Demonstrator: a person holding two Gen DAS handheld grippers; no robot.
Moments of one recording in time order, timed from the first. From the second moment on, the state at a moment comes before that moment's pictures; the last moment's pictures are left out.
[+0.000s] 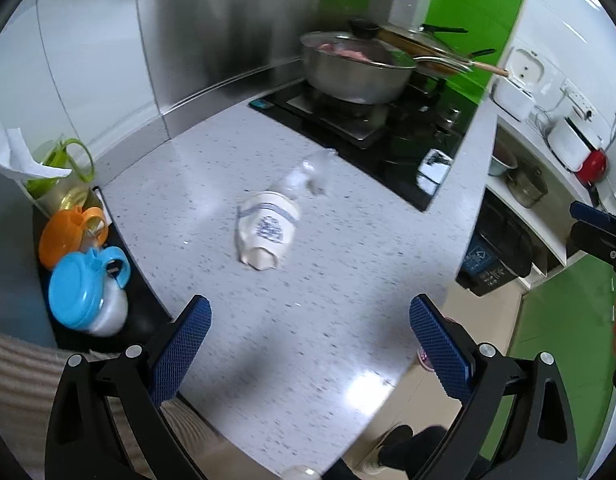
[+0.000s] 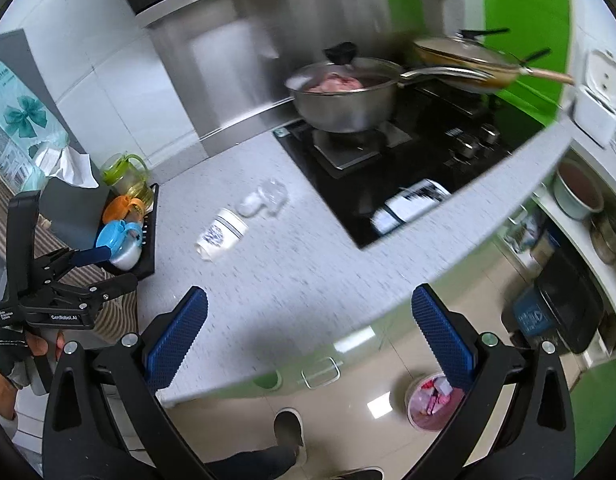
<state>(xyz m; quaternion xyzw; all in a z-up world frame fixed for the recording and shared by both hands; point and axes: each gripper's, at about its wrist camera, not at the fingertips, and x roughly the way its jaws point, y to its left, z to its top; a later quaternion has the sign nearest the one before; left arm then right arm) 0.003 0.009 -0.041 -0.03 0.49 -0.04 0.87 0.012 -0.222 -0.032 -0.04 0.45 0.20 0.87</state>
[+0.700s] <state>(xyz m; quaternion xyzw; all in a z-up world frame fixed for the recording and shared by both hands) 0.115 0.039 -0.128 -0.06 0.56 0.02 0.83 0.133 -0.148 -0.103 -0.11 0.52 0.26 0.80</state>
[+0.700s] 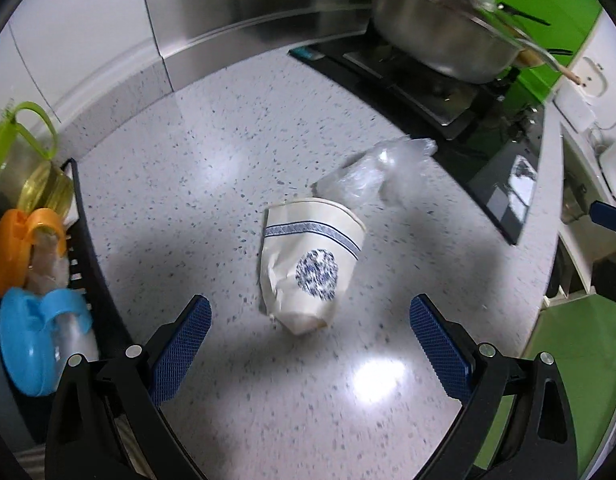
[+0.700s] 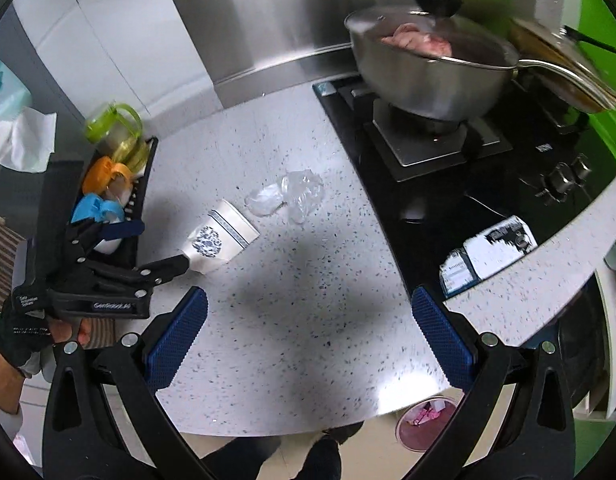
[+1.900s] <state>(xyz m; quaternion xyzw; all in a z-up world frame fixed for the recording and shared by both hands) 0.127 0.056 -0.129 -0.08 0.55 0.03 0.83 0.179 -0.096 -0.138 -0.14 0.54 0.30 0.77</state>
